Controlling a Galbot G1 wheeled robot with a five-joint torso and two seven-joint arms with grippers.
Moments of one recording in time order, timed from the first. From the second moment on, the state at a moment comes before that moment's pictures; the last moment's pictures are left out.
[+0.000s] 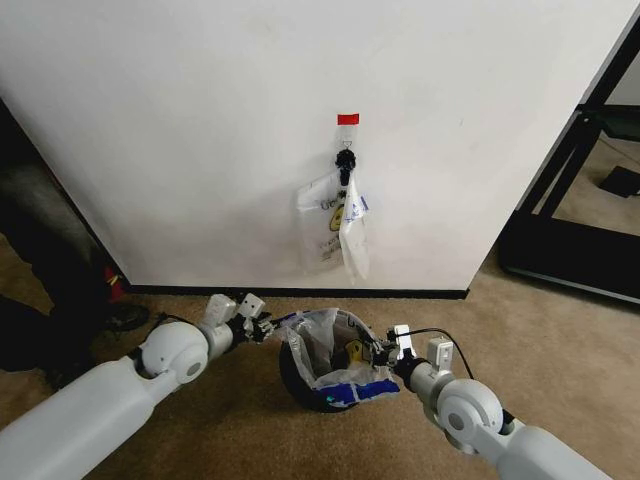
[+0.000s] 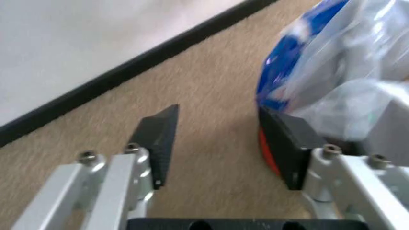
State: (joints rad) left arm 0.87 -0.62 0.08 -1.89 -0.83 0.59 -0.07; right arm -1.09 0.85 -0.08 1.88 1.03 -0.26 0.21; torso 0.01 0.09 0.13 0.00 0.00
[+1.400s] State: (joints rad) left arm 0.90 -0.77 0.08 -2.21 -1.52 0.69 -0.82; right arm -1.17 0.96 0.00 1.85 0.99 -0.21 0.26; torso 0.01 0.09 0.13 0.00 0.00
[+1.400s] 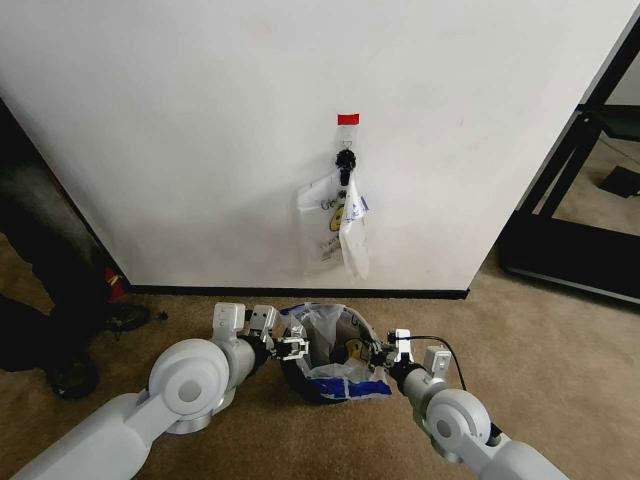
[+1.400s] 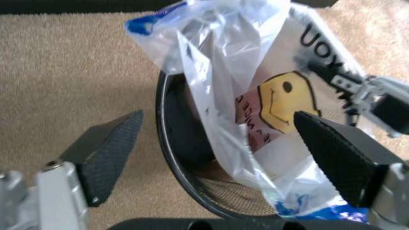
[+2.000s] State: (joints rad) left arm 0.91 -0.78 0.11 -2.14 -1.47 0.69 -0.80; right arm -1.16 0.95 0.00 1.86 1.00 -0.22 0.26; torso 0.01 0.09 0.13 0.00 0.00
